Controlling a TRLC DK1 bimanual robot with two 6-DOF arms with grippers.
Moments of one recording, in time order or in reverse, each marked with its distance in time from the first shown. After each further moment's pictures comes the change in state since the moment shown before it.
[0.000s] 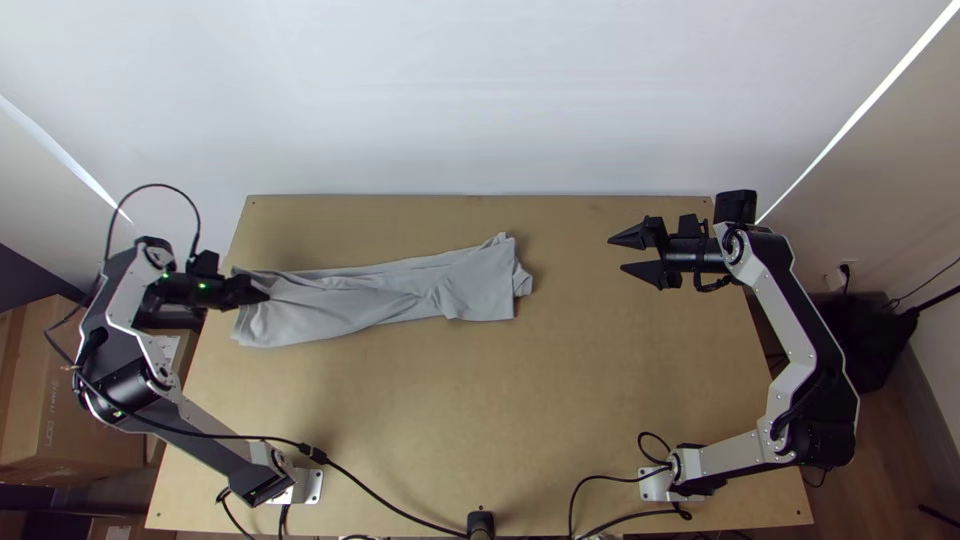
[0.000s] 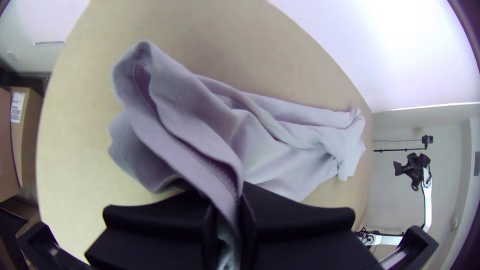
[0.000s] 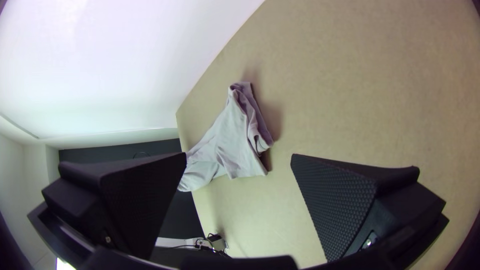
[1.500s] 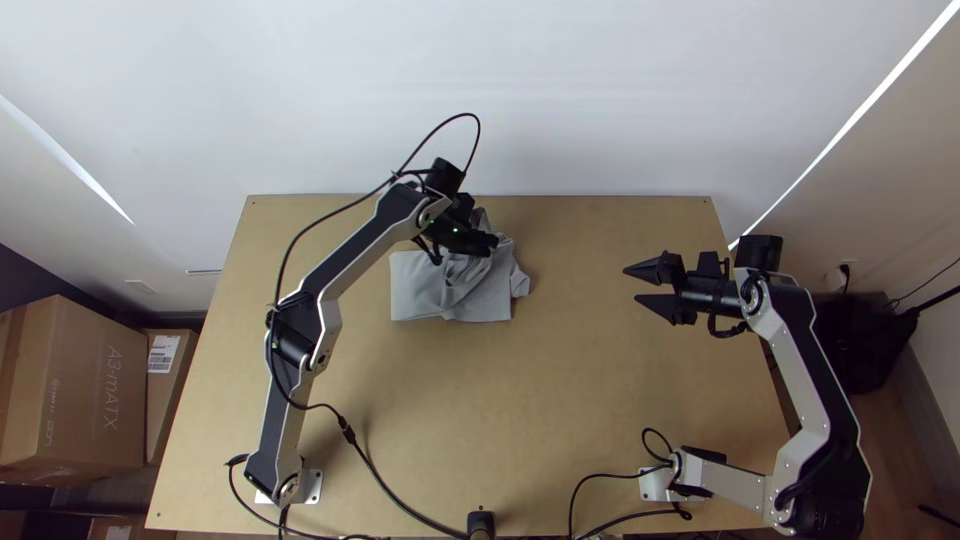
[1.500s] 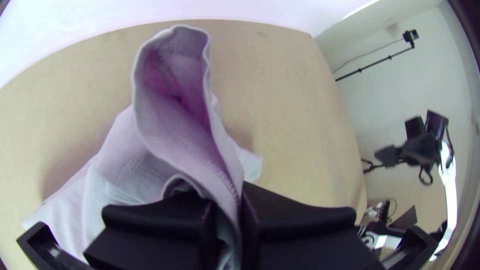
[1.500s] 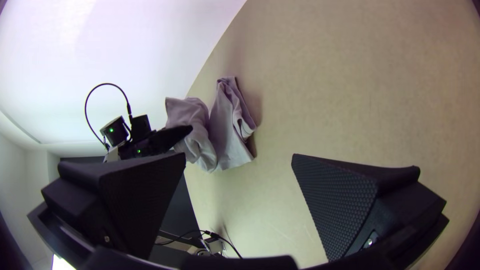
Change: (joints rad) left arm -1.134 0.418 0.753 0.208 -0.195 -0.728; right arm -0.086 -0.278 -0.302 0.046 0.000 0.006
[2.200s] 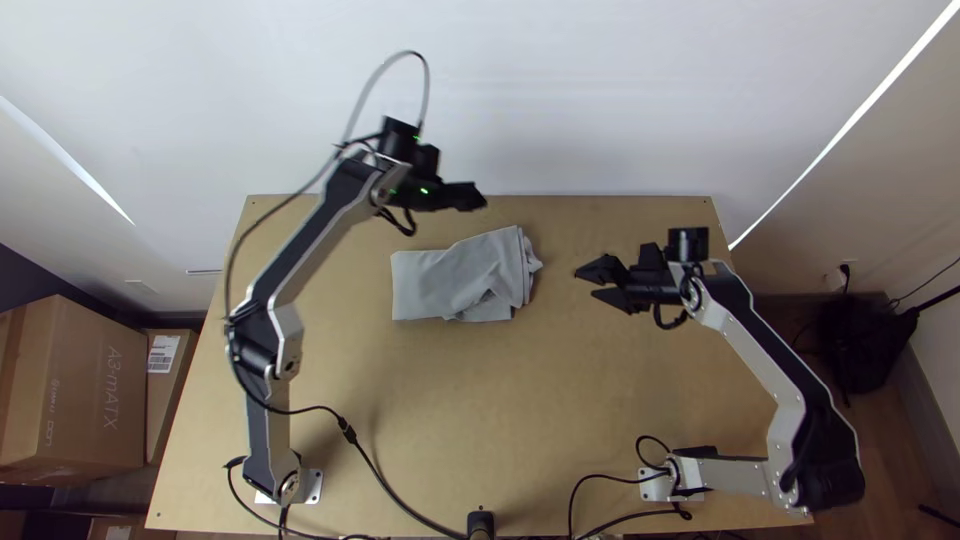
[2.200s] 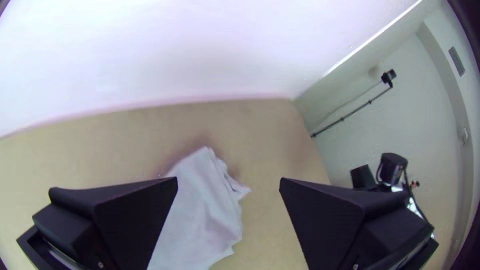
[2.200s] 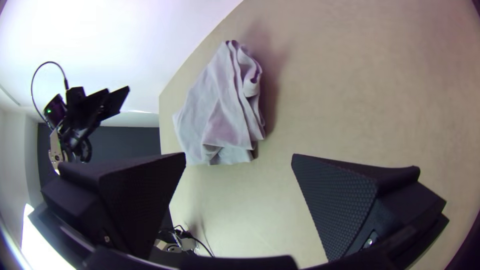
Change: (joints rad) left arm 0.106 -0.179 0.028 0.076 0.003 -0.051; right arm 0.314 0.128 0.016 0.243 0.178 0.087
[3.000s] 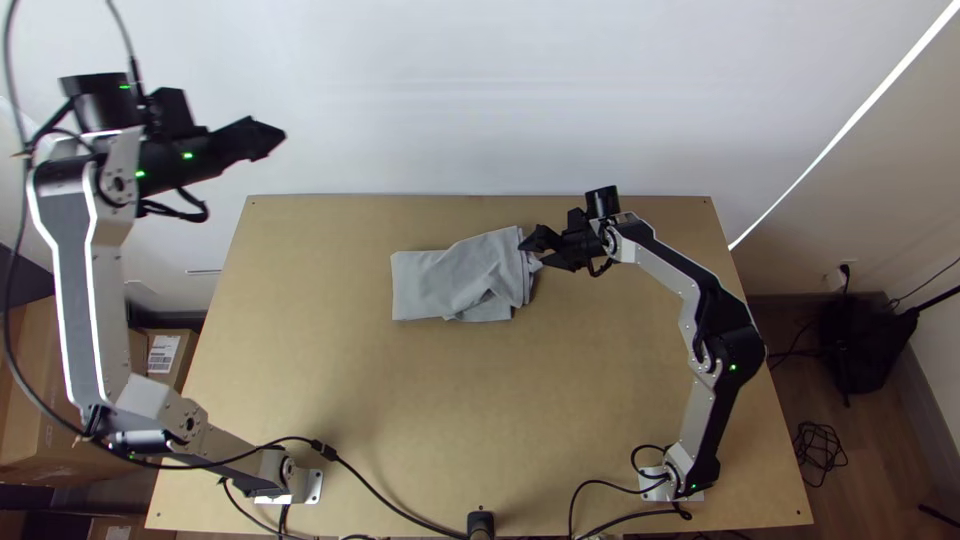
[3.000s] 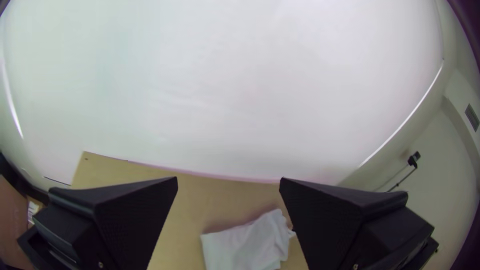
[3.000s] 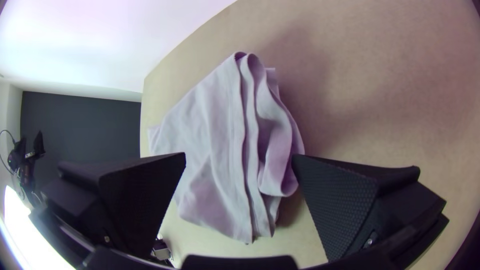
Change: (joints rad) left arm 0.561 -0.465 -0.012 -0.247 -0.003 0.105; right arm 0.157 0.621 0.491 0.085 0.035 -0.090
